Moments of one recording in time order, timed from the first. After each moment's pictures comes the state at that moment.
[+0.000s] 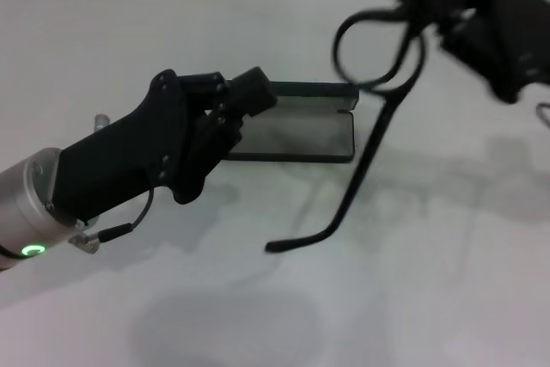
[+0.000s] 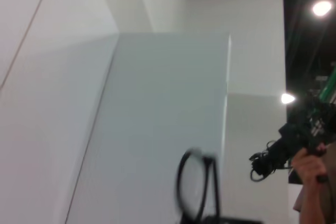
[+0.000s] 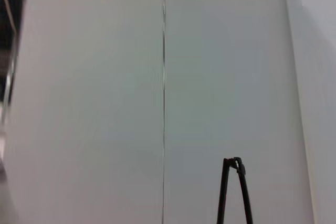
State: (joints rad) left arm -0.39 -2.07 1.21 0.32 1.04 1.98 -0.97; right arm 0.59 2.02 -1.18 -0.61 -1.11 -1.80 1.13
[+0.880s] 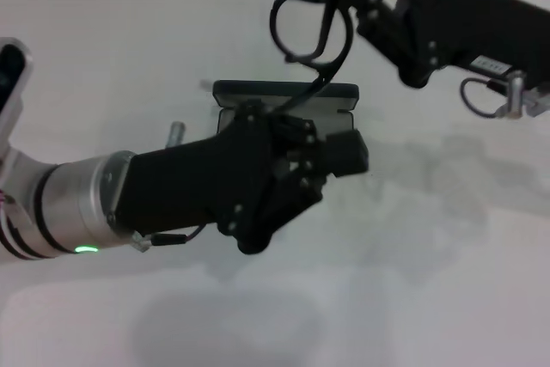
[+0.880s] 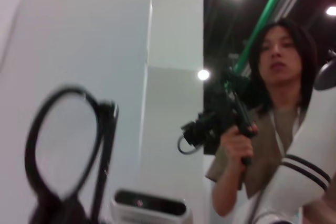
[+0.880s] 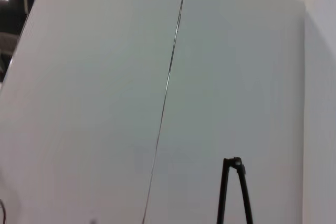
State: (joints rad) left arm -0.51 -2.10 1.31 0.32 1.11 2.01 -0.92; right arm 0.67 2.03 -1.41 -0.52 -0.90 -1.66 0.87
